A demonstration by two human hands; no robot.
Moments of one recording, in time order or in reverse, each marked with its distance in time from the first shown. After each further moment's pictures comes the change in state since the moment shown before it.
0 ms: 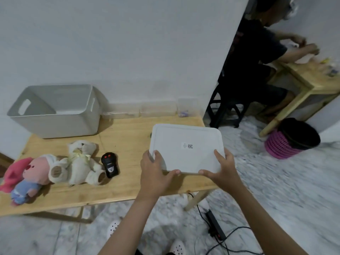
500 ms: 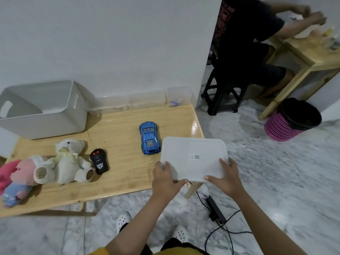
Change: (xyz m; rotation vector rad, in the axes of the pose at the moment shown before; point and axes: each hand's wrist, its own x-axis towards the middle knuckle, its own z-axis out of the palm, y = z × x) left_hand -0.017 0.007 0.089 0.241 -0.225 -0.042; right_hand -0.018 0.089 0.010 0.071 -0.014 0.224
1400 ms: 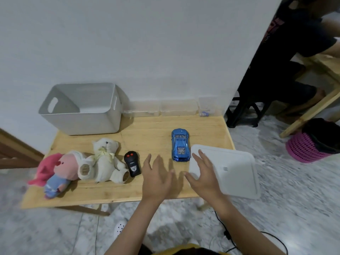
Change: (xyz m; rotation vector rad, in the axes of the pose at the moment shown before) left_hand 0.003 -0.106 -0.086 -0.415 0.405 0.034; right_hand -0.021 -0.158 0.112 0.027 -0.051 -0.375
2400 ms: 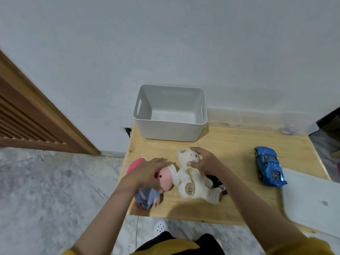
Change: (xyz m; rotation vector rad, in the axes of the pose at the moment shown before) left_hand 0.145 -0.212 -0.268 0.352 -0.790 -0.012; right_hand 0.133 -0.188 0.220 -0.112 -0.487 0.052
